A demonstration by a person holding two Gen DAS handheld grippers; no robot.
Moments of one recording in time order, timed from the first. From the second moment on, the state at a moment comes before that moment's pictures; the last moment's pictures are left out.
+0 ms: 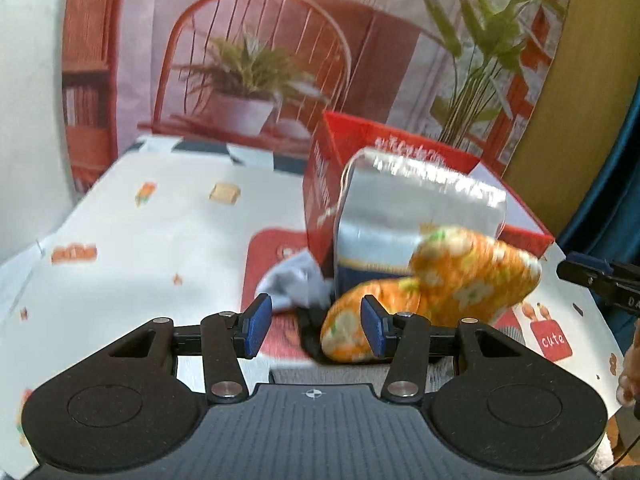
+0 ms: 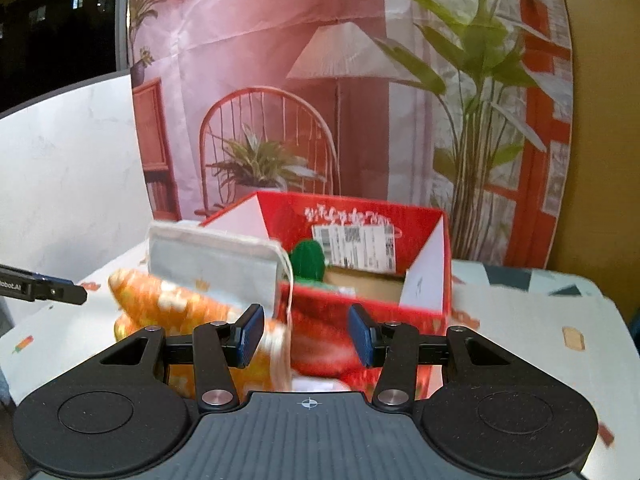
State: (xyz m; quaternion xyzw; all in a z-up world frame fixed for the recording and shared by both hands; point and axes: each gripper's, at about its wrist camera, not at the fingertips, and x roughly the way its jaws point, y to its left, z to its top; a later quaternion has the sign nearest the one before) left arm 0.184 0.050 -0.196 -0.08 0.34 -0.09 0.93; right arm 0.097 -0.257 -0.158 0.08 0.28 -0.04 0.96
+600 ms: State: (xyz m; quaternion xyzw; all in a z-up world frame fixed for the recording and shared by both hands) left arm 0.181 0.040 -0.241 -0.09 0.41 -0.11 0.90; right arm 0.086 -0.245 -0.216 0.11 0.36 -0.05 0.92
